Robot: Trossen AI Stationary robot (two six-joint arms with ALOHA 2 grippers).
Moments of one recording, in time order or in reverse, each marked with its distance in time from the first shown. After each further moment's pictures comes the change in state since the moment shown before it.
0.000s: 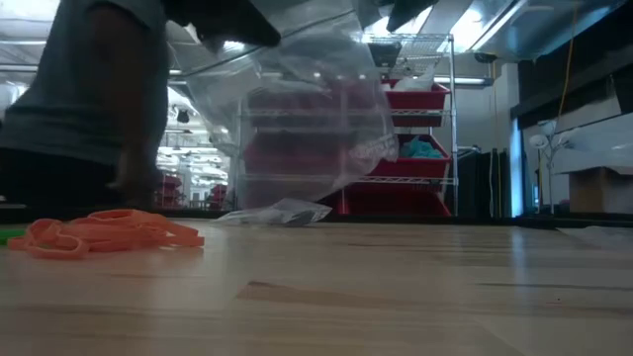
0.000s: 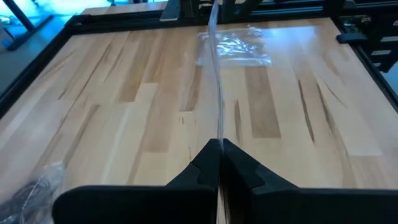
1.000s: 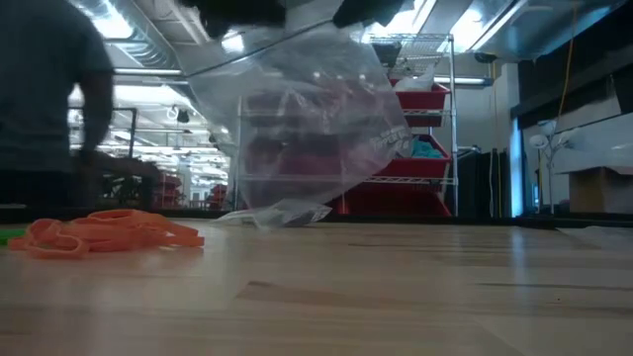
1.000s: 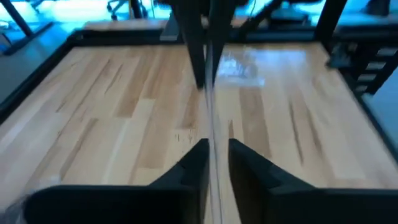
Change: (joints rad) left arm 0.002 -0.022 0.040 0.005 0.003 -0.020; right arm -0.085 0.010 -0.068 0.274 -0.157 -0.090
